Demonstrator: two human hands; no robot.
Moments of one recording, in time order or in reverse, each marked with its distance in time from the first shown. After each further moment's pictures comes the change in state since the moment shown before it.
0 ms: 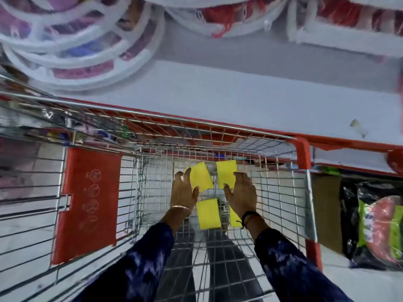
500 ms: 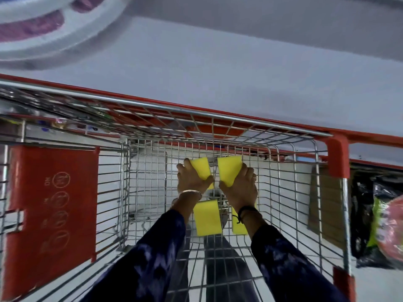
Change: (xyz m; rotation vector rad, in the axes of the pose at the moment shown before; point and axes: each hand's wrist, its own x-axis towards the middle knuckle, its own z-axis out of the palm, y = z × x) left_hand 0.069 0.021 0.046 -0.140 -0.108 -0.358; right_hand 0.053 0.008 0.045 0.032 -0.059 0.252
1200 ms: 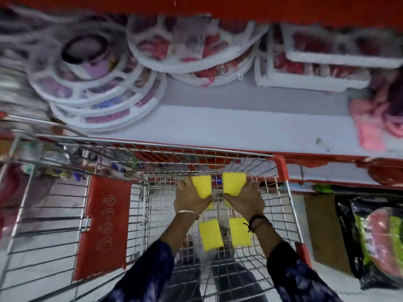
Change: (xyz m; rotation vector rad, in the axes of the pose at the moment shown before) left_hand -0.140 0.045 -0.128 0.134 0.083 0.226; right_hand -0.108 -0.029 -0.148 0.132 0.017 0.017
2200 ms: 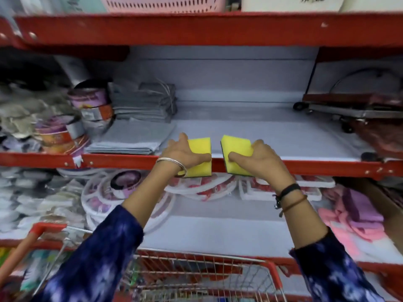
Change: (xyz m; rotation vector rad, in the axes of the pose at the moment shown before) left_hand -0.082 0.208 -0.356 0.000 0.443 0.369; right_hand -0.115 -0.152 -0.344 0.268 0.477 -0.462
